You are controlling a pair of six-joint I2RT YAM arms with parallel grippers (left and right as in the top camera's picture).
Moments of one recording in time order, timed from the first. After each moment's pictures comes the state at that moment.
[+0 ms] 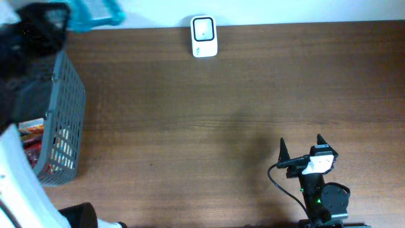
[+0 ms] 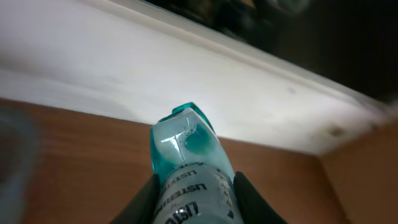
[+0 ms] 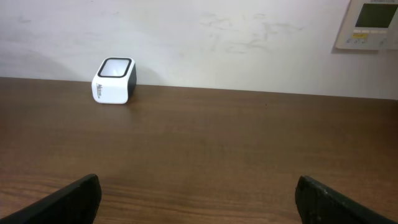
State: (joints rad) left arm 0.20 1.65 2.51 -1.26 0.52 -0.30; right arm 0.05 0.01 0.01 -0.08 0.00 -0.03
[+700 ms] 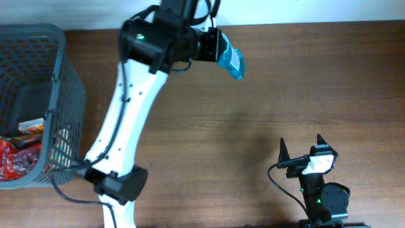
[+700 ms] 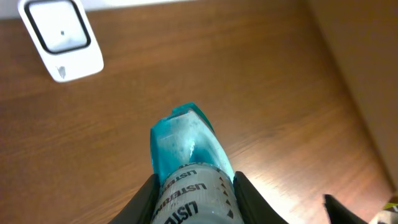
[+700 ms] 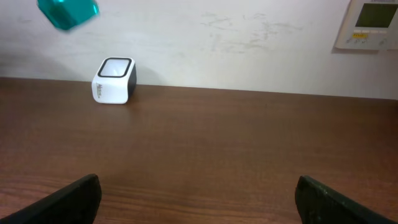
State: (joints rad) left arm -0.48 2.06 2.51 -1.26 0.27 -0.30; right arm 0.05 0.01 0.01 -0.08 0.00 -0.03
